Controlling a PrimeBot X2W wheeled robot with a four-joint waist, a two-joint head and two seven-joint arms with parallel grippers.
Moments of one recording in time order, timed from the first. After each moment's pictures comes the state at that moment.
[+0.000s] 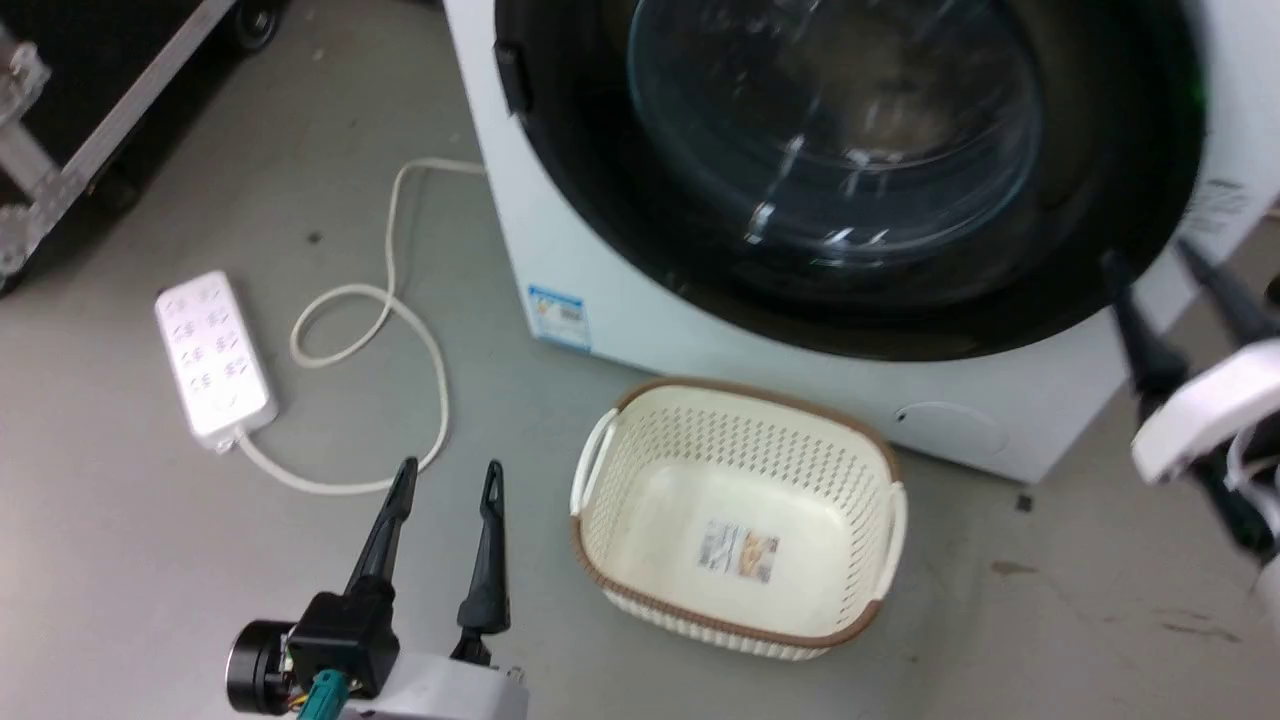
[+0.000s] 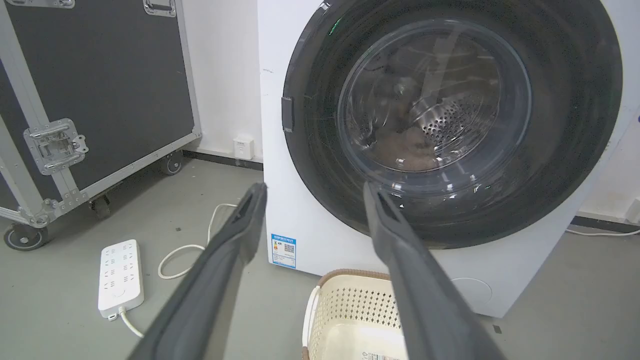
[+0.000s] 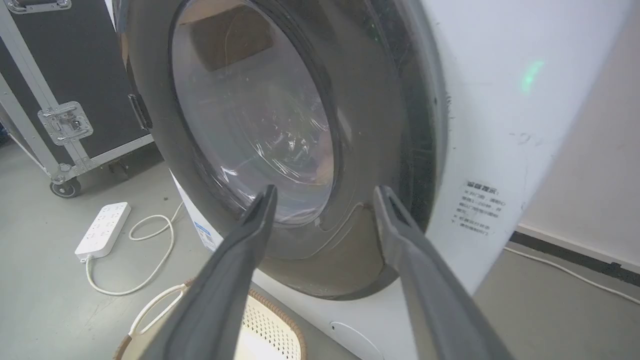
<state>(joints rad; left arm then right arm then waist) -0.01 0.05 -0.17 -0.03 -0.14 0.05 -0.26 -0.65 -0.46 0.28 0.67 0.50 0.13 -0.23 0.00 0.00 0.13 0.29</state>
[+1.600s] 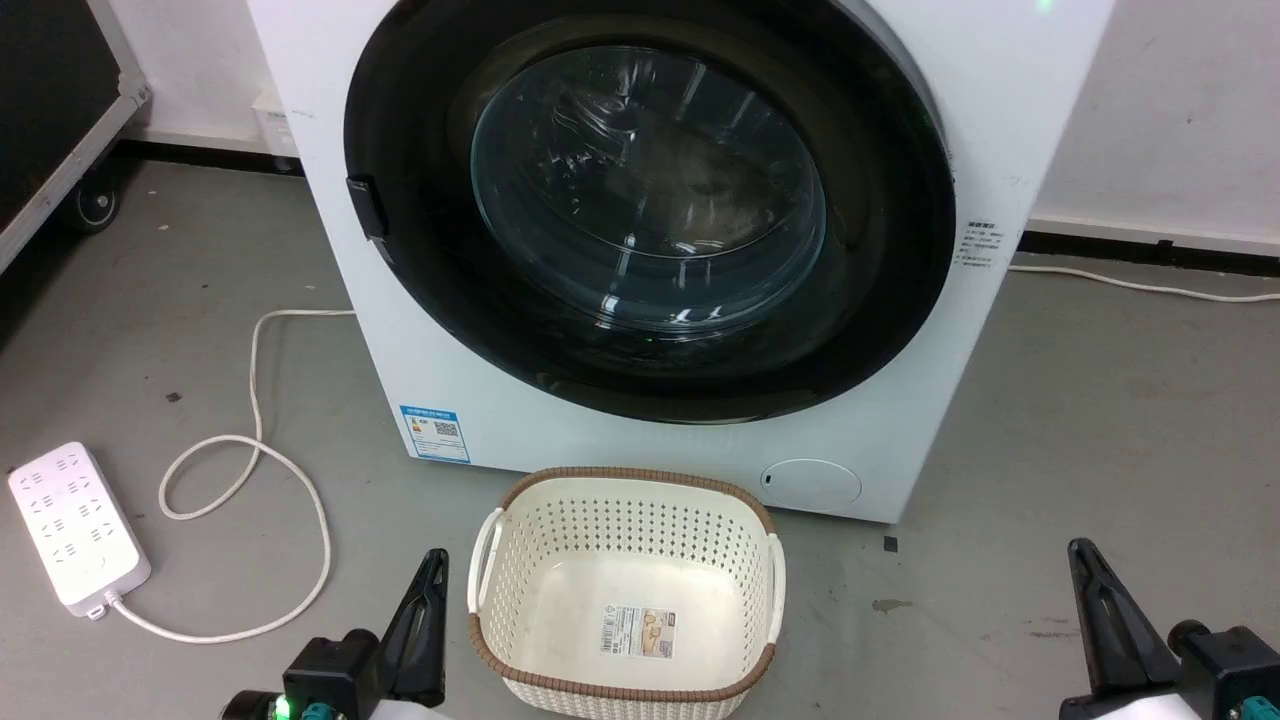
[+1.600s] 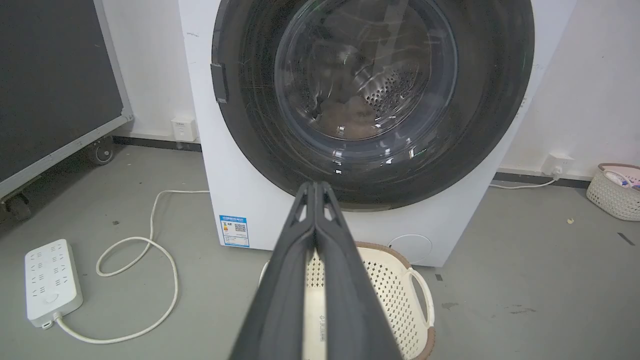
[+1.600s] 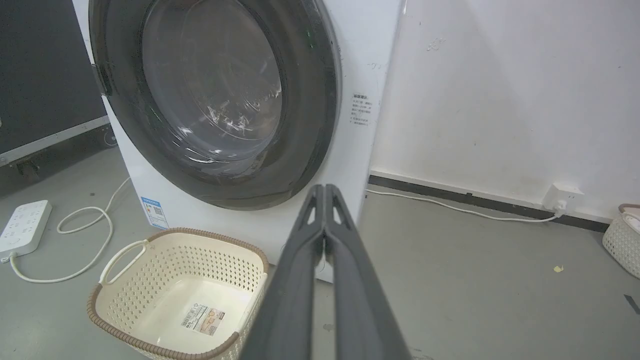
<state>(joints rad) 0.06 0.05 -0.08 0.11 -0.12 -0.06 -0.22 0.09 -0.06 -0.14 0.07 -0.03 0.13 -0.22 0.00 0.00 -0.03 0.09</state>
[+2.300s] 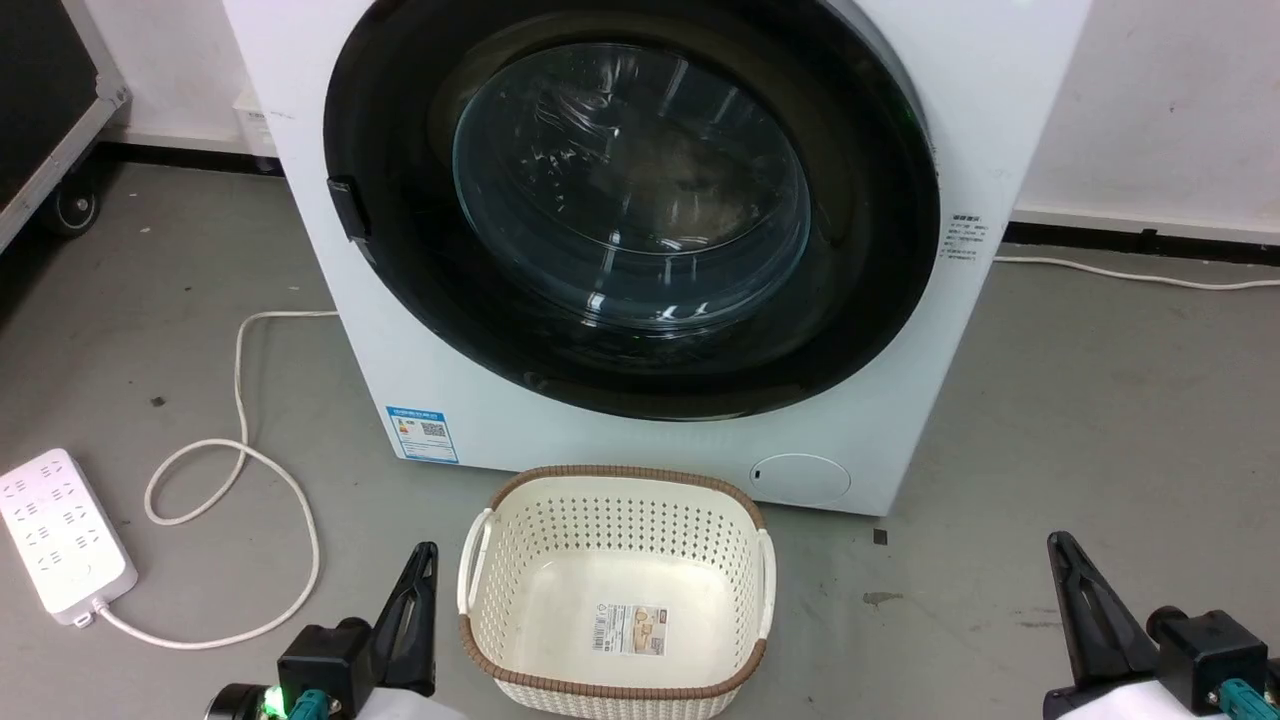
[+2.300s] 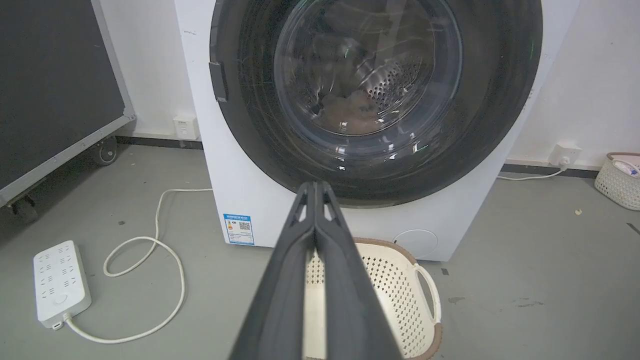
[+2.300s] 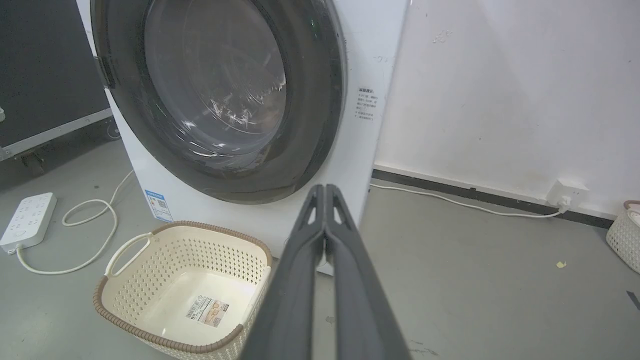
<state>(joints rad) 0.06 0.05 -0.06 0.09 -0.10 -0.05 -0.17 0.07 -0.06 -0.11 0.05 -0.02 0.13 -0.18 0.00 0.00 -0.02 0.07</state>
